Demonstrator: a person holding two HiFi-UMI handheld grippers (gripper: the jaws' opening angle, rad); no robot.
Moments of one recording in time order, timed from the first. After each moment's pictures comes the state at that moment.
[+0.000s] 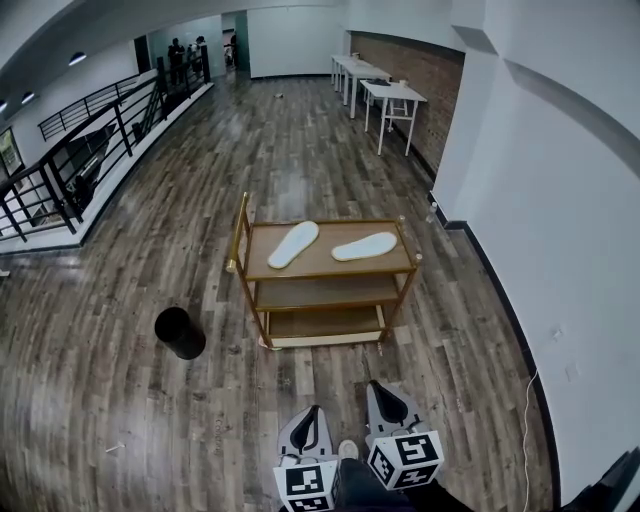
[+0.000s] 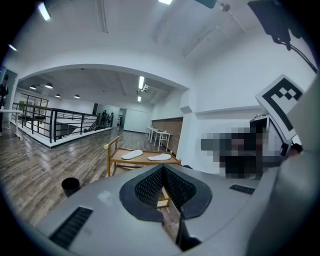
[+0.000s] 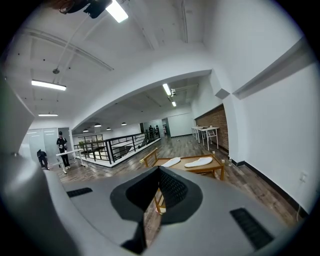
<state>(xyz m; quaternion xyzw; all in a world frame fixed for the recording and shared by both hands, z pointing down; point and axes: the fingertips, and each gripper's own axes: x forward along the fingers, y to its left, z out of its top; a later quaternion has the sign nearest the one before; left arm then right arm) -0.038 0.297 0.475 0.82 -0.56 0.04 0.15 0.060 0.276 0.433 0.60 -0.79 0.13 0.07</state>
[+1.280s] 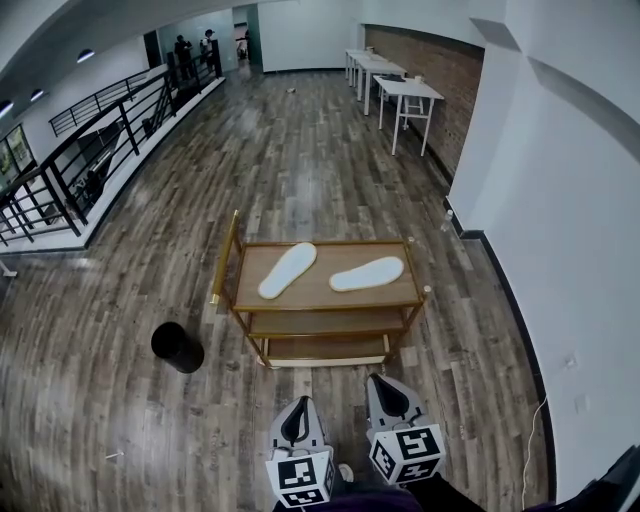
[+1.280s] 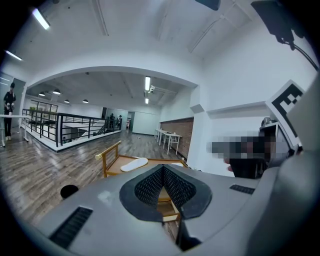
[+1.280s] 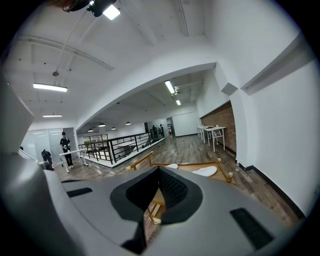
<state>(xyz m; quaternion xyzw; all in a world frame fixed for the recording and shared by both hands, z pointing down) 0.001 0.136 0.469 0.79 -0.60 0.05 0.13 0.120 0.114 0.433 0.57 -0.81 0.13 0.07</state>
